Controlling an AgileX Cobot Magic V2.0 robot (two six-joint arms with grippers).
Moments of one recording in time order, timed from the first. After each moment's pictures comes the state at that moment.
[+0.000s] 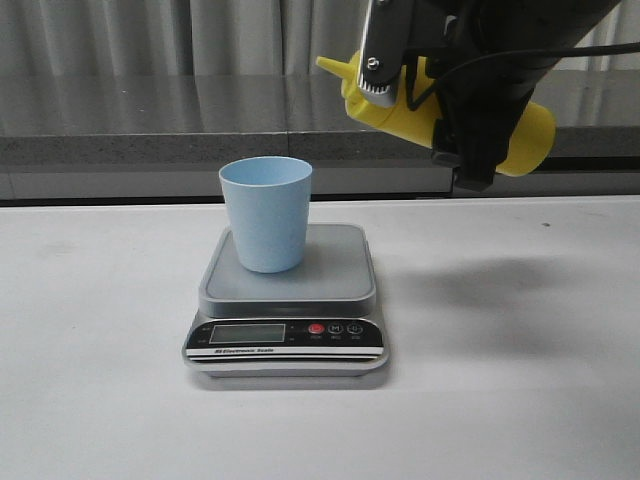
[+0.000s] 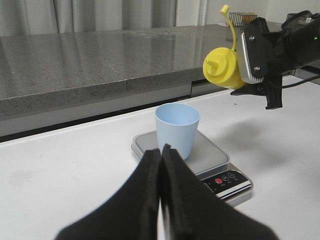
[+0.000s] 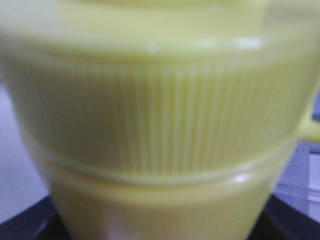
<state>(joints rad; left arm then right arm) -0.47 0.21 -0.23 -0.26 0.20 0.21 0.55 1.67 -1.06 -1.32 0.35 0.25</state>
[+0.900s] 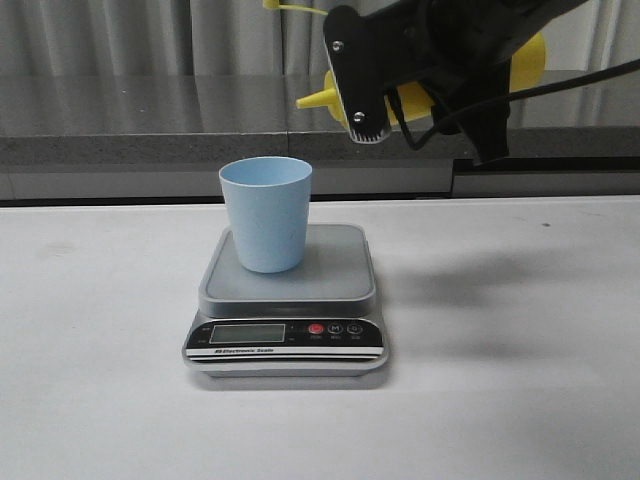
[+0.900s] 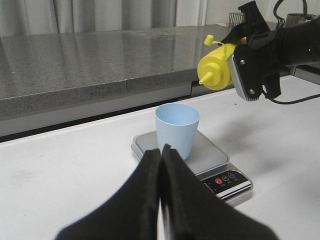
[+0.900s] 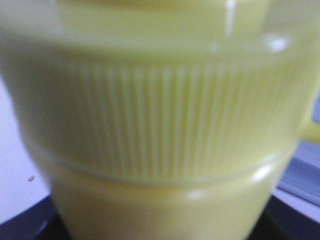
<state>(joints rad) -0.47 0.21 -0.23 -0.26 0.20 0.21 0.68 1.71 -1.07 -1.73 0.65 0.25</state>
